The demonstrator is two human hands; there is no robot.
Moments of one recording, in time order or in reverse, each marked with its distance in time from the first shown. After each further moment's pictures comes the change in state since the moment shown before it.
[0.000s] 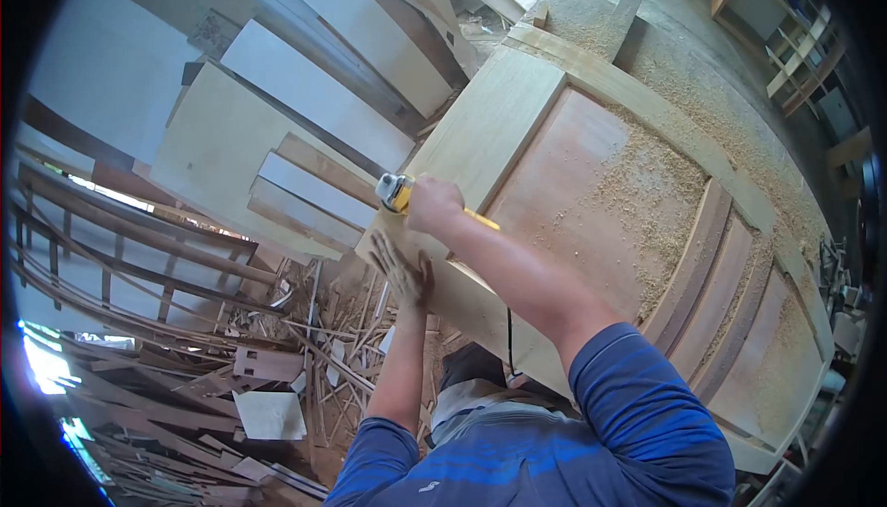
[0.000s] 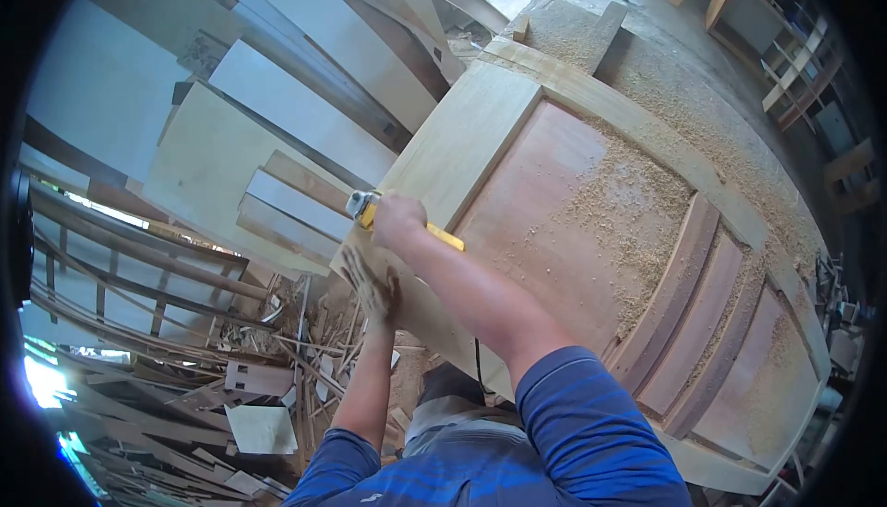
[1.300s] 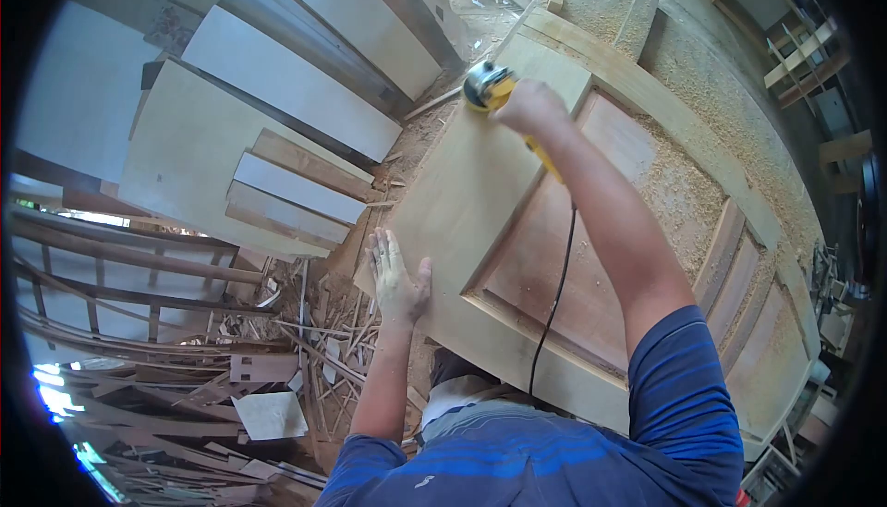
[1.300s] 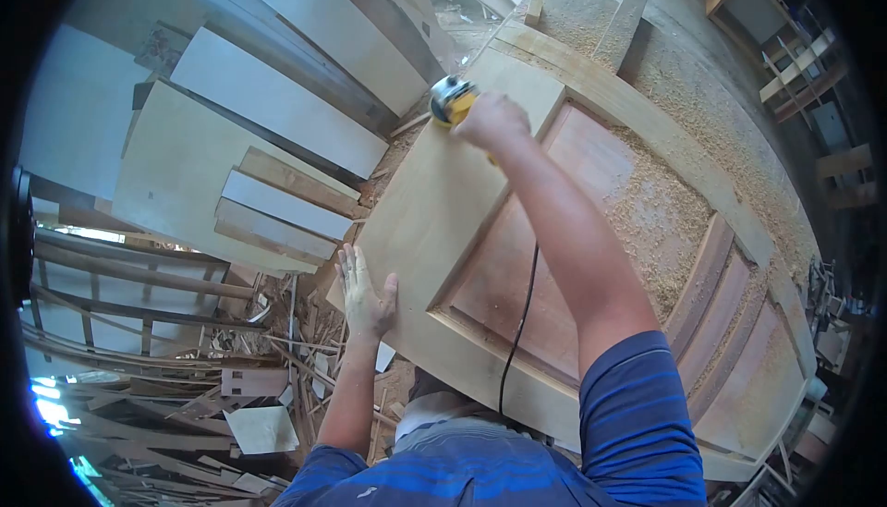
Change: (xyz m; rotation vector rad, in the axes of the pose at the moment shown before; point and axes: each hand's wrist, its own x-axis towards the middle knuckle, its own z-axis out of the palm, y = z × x) left_hand 0.081 -0.021 -0.007 0.042 -0.287 0.022; right_hand 0.118 0.135 -0.146 0.147 0.082 0.416
